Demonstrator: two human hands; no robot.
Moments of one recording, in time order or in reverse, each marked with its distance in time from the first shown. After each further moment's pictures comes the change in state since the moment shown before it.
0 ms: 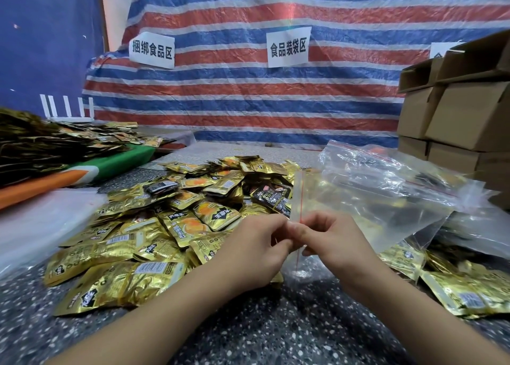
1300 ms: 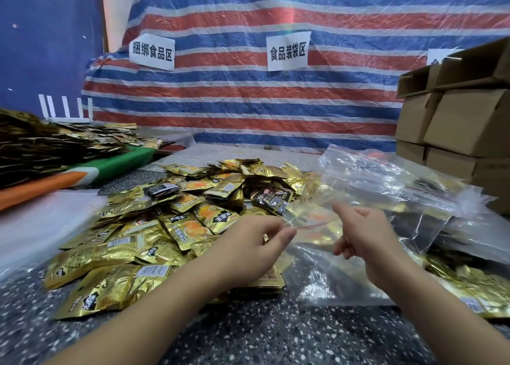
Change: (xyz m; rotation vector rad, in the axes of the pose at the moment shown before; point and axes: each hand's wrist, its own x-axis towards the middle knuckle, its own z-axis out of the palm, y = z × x) left_hand 0.002 -0.002 -0.015 0.036 -0.102 0.011; right_hand 0.018 0.005 -0.038 -0.008 0.309 0.233
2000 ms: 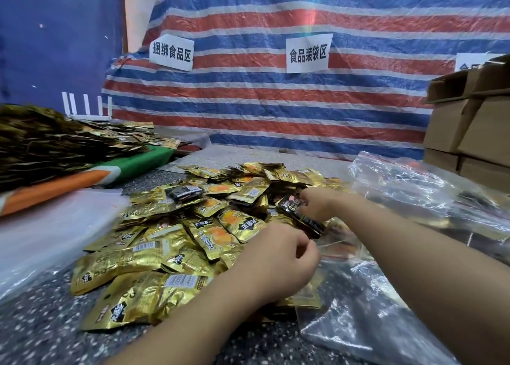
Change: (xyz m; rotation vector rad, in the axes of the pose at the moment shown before) left_hand 0.002 -0.013 0.002 0.080 0.052 -0.114; right_hand 0.131 -0.015 0.105 -1.358 -0.502 -0.234
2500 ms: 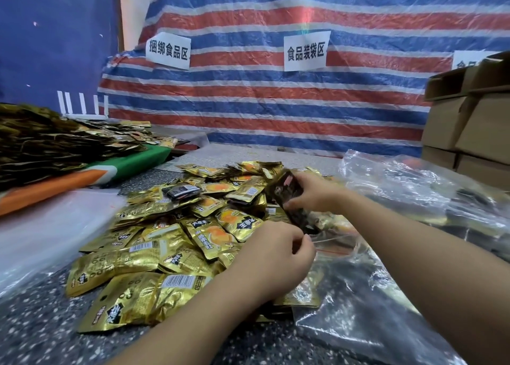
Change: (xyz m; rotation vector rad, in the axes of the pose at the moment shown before) left_hand 0.003 -0.006 0.000 0.013 0.069 0.009; right_hand 0.003 -0.003 -0.003 0.552 0.142 -0.143
